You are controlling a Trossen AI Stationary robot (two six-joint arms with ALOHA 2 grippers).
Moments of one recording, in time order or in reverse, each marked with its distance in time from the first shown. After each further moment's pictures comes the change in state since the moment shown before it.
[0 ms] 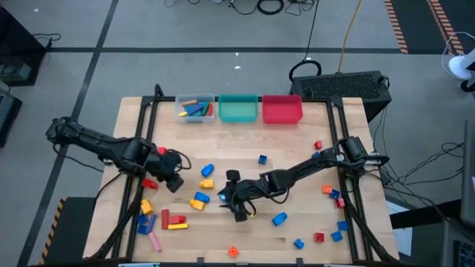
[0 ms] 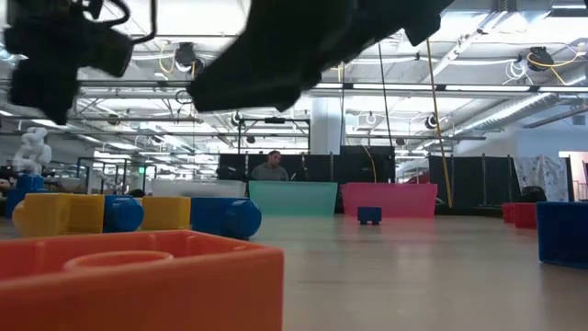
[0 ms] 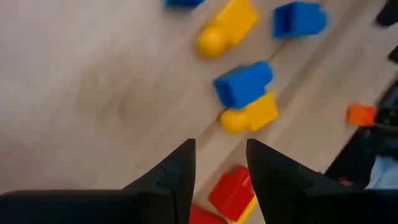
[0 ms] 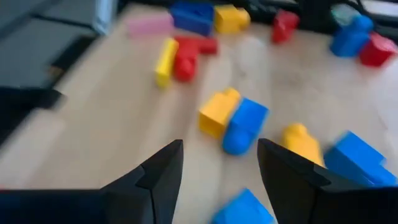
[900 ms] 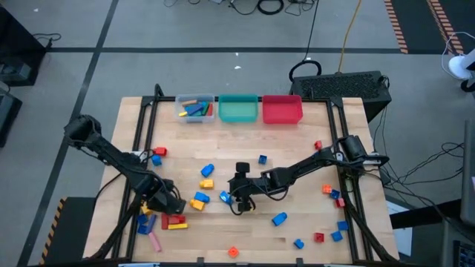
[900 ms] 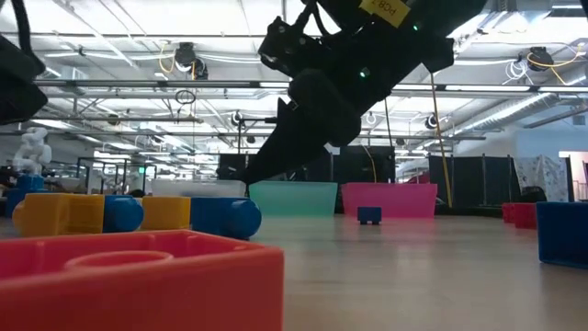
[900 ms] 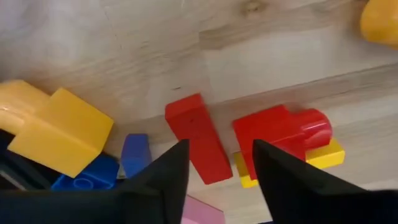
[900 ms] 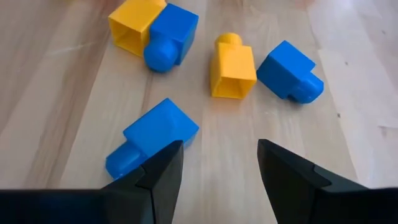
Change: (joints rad) left arm -0.380 0.364 0.000 0.117 0.127 -0.854; right arm -0.025 0.002 -0.090 -0.087 0.169 0.013
